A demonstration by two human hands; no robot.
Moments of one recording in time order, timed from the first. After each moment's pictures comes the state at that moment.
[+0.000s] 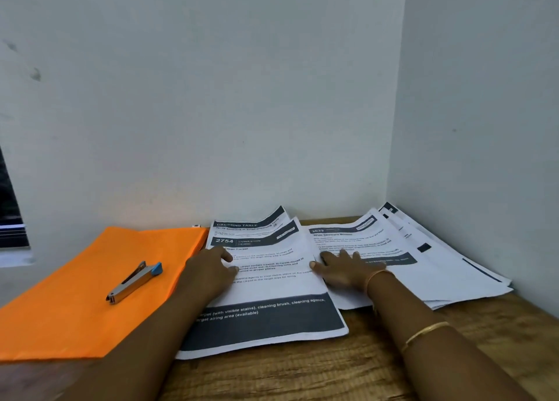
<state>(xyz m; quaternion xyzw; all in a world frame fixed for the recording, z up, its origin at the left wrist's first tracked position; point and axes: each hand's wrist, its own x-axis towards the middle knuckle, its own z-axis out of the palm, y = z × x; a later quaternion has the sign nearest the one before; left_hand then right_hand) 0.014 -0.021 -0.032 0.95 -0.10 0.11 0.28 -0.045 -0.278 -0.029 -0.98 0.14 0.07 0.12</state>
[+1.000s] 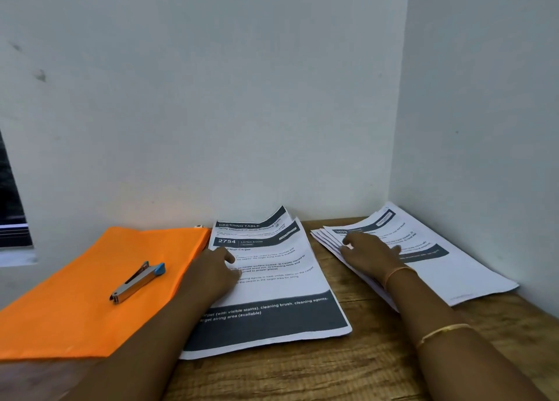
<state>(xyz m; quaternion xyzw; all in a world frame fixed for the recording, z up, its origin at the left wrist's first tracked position) 0.011 -0.023 -0.031 0.95 -0.10 0.10 0.27 -0.058 -0.291 0.000 -0.96 0.18 -0.10 0.16</state>
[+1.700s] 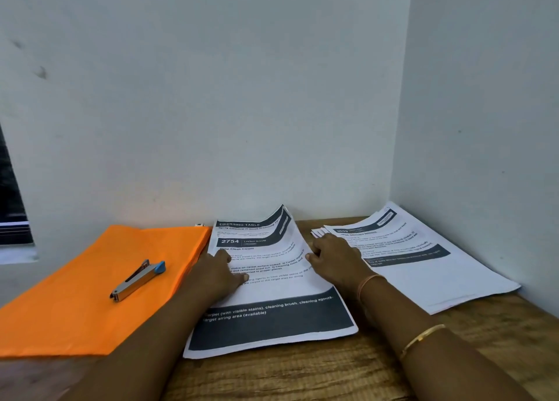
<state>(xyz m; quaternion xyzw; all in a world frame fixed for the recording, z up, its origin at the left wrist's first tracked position) 0.004 -0.024 -0.027 0.97 -0.10 0.03 0.21 -0.051 -0.242 -0.010 -0.97 0.06 -0.16 0.16</state>
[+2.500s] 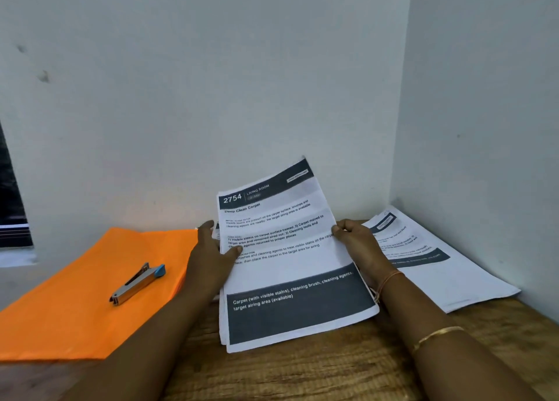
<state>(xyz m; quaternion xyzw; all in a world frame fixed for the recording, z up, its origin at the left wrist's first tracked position) -0.004 -0.032 -0.013 0.81 -0.12 0.18 0.55 -0.049 -0.273 0.001 -0.75 0.07 -0.24 0.62</state>
